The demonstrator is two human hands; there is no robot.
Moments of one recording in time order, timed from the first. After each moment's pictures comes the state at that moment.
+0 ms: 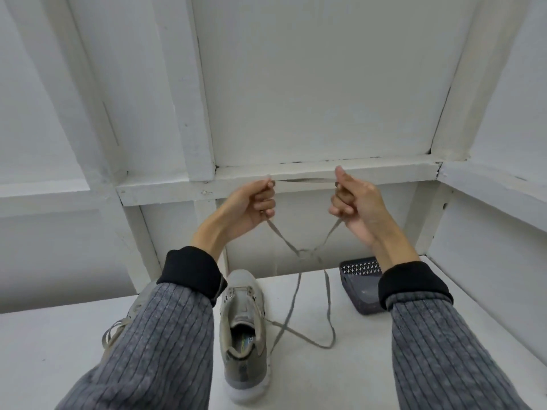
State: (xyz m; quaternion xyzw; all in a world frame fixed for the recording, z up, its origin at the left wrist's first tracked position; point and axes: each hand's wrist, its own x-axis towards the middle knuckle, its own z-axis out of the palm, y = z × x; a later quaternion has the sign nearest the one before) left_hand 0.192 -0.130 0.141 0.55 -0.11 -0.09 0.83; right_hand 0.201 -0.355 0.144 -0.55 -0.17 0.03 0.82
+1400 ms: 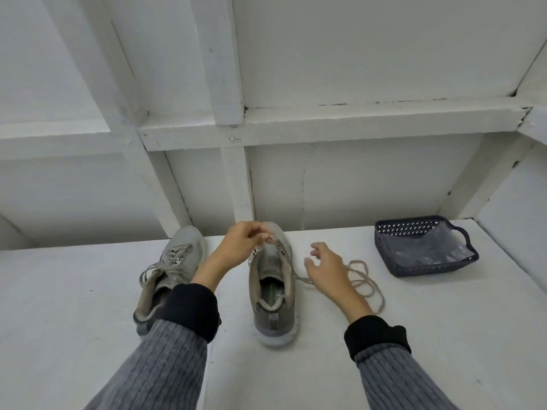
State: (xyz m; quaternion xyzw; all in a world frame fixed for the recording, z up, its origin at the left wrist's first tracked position) left_hand 0.151 -0.061 -0.020 0.87 0.02 0.00 0.49; right_hand 0.165 -0.273 -0.062 -0.90 -0.06 0.10 0.42
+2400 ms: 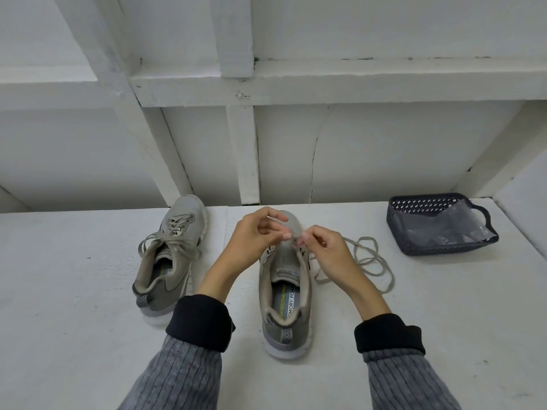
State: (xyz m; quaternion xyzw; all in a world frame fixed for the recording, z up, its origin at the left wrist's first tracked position) left_hand 0.114 -0.083 -0.042 0.77 0.04 0.02 0.64; right_hand 0.144 -0.266 -0.052 -0.80 -0.17 0.12 0.57
